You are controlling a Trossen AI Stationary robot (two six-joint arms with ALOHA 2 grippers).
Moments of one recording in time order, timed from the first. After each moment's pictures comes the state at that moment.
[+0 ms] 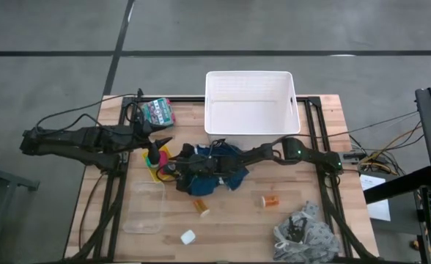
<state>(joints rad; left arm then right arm) -0.07 0.70 0.73 -0.48 -0.50 -0.21 0.06 2.46 1.73 0.42 0.21 -0.02</state>
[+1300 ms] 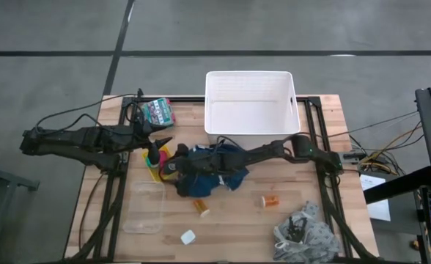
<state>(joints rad) -0.07 0.70 0.73 -0.48 -0.50 -0.21 0.09 2.32 1.74 0.42 0.02 0.05</state>
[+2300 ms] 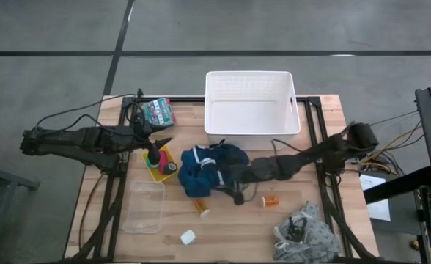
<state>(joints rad) -0.07 0.70 0.73 -0.49 -0.50 -0.21 0.24 1.64 0.87 0.57 0.17 0.02</state>
